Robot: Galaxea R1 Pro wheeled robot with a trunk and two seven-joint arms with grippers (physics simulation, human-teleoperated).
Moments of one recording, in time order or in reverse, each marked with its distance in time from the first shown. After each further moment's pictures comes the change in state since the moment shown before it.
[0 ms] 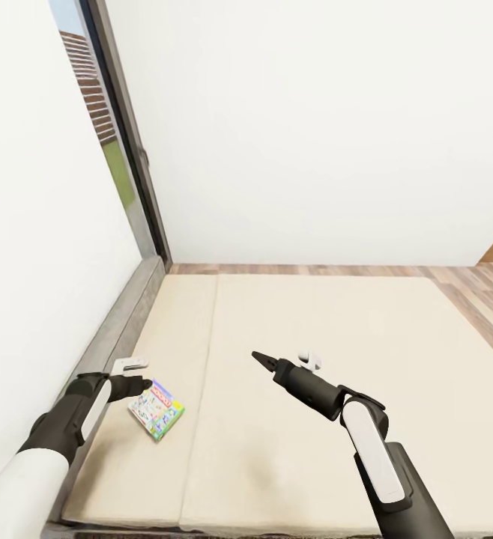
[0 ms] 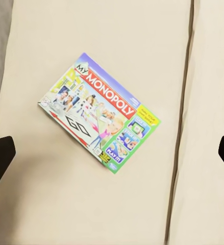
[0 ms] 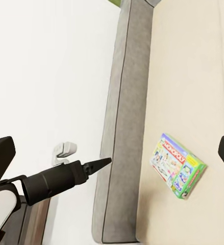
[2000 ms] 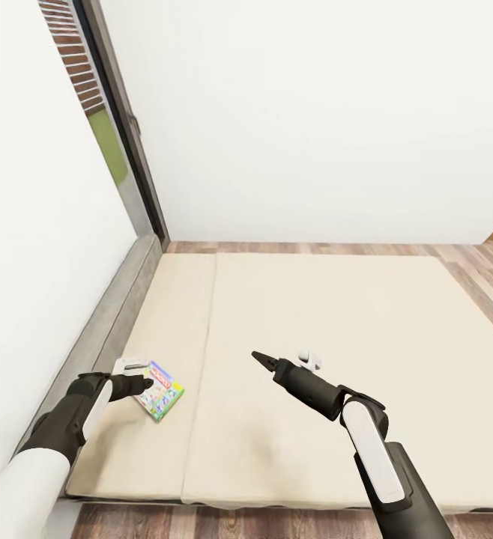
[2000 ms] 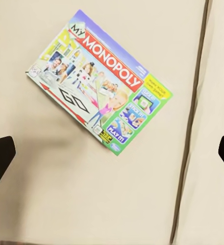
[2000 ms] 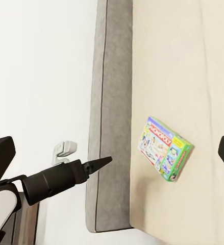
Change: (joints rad) left arm -0.001 -0.004 -0.003 0.000 -0.002 -0.012 -0.001; right arm 0.000 0.000 0.000 0.000 0.000 0.000 0.000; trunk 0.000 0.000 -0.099
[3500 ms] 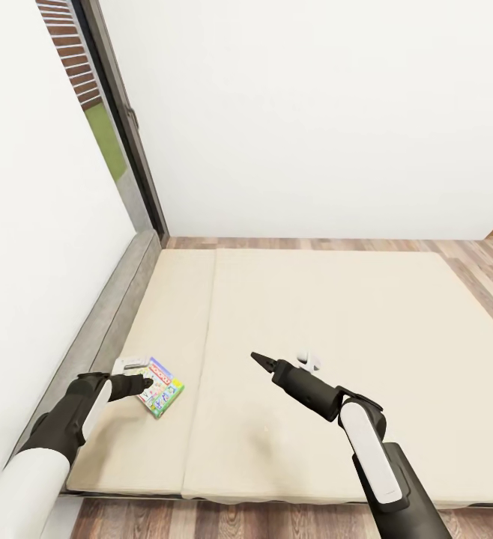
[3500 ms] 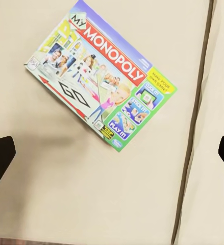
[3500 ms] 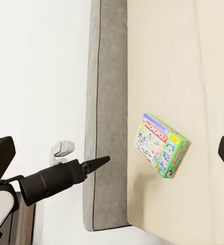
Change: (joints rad) left arm 0.000 0.000 0.006 0.000 0.000 -0.003 0.000; right arm 0.000 0.002 0.008 0.015 0.005 -0.017 0.003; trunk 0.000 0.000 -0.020
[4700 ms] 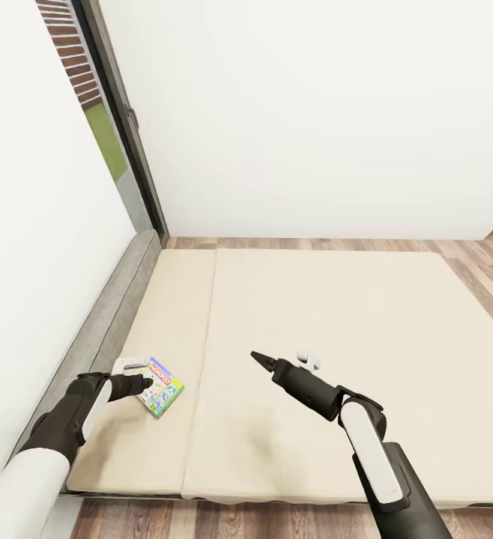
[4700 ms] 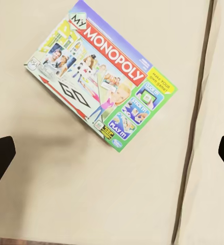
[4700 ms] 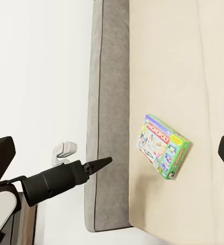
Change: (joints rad) left arm 0.000 0.000 0.000 0.000 0.000 0.000 0.000; right arm 0.000 0.000 0.001 -0.007 -0.004 0.000 0.000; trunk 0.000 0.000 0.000
